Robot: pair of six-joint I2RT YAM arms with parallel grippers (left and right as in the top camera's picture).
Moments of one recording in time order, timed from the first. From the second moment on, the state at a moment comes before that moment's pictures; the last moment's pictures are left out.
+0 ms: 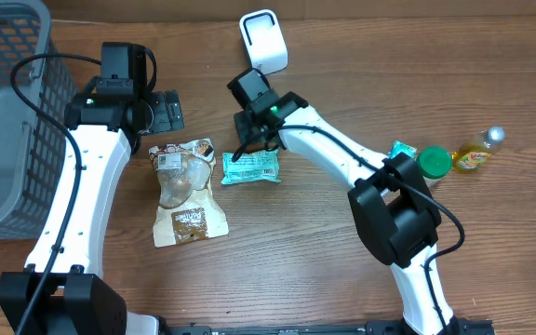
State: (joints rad) left arm -0.05 1.62 1.45 -0.89 -0.17 -0.23; right arm 0.64 2.24 1.79 -0.67 0.10 0.35
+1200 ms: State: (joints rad) left arm -0.05 1.62 1.45 -0.89 -0.17 -0.23; right arm 0.57 2.30 1.79 -0.70 0.01 0.39
